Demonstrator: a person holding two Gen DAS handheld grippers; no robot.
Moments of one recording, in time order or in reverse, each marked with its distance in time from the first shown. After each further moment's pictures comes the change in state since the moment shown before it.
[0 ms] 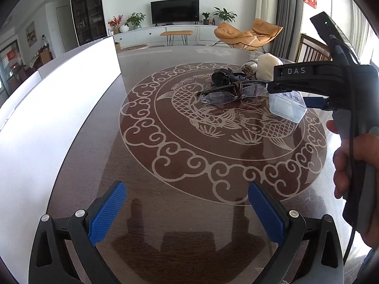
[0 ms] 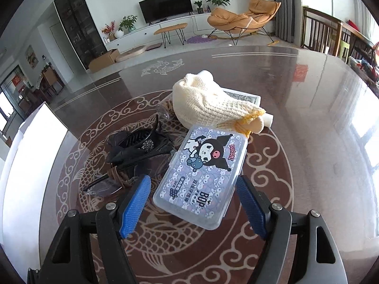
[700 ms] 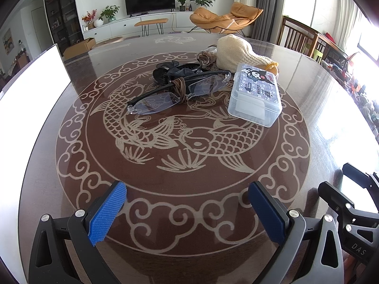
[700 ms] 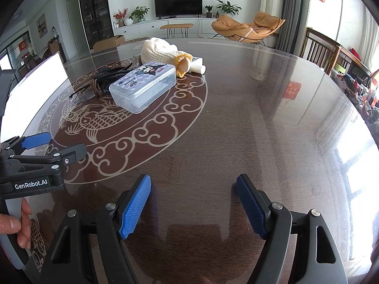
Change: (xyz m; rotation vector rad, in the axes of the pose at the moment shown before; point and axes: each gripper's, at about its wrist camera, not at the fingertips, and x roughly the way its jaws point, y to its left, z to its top) left arm 0.031 -0.064 0.031 0.066 0.073 -0.087; right arm -0.075 -0.096 -0.111 -0.164 -0.036 -0.060
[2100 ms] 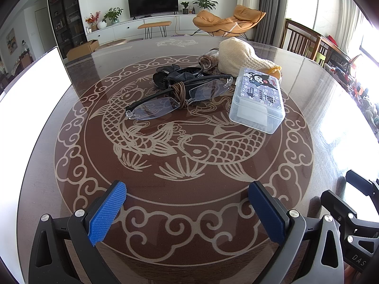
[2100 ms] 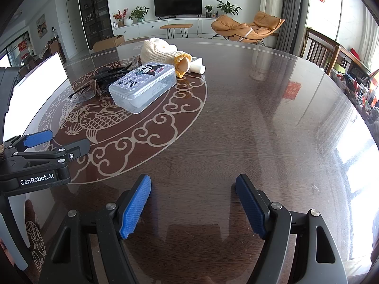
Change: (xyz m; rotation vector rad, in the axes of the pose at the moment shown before) left arm 0.011 -0.010 0.009 0.018 -0.002 0.019; right arm 0.000 0.000 0.000 -0.001 -0.001 -0.003
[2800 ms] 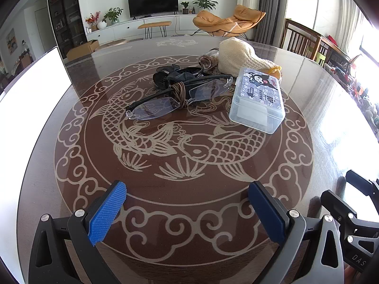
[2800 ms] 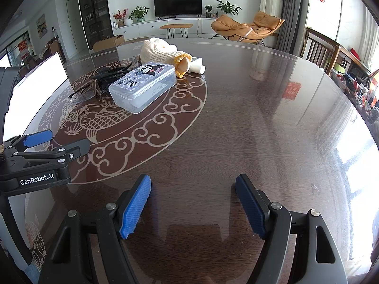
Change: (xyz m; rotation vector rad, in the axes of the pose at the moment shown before) left arm 0.000 0.000 0.000 0.000 0.000 0.000; right arm 0.000 0.000 0.000 0.000 0.000 -0.001
